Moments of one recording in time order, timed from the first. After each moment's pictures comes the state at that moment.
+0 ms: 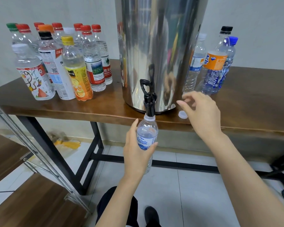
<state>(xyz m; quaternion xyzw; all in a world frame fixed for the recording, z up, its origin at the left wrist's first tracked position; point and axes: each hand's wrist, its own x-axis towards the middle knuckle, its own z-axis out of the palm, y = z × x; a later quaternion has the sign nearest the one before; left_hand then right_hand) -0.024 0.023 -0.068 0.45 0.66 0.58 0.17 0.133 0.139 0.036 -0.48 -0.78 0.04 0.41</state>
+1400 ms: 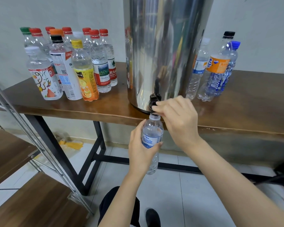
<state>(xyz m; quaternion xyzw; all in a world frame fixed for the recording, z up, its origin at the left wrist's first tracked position) -0.025 0.024 -0.065 0.45 0.62 0.61 0.18 0.078 0.092 0.039 -0.17 -0.78 -0.18 0.57</state>
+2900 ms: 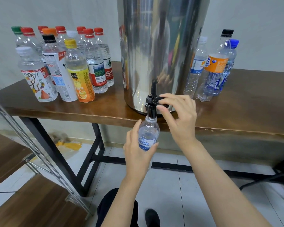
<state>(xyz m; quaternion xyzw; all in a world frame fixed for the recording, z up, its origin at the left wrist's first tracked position) -0.023 0.029 -0.073 0.47 0.65 0.58 0.11 0.080 0.124 0.013 -0.22 -0.75 0.00 0.62</state>
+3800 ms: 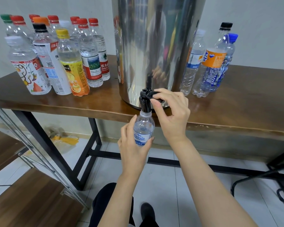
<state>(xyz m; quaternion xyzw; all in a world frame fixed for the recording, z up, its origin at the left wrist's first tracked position) -0.012 0.033 -0.076 0.46 0.67 0.58 0.04 0.070 0.116 0.008 -0.23 -0.71 0.04 0.66</state>
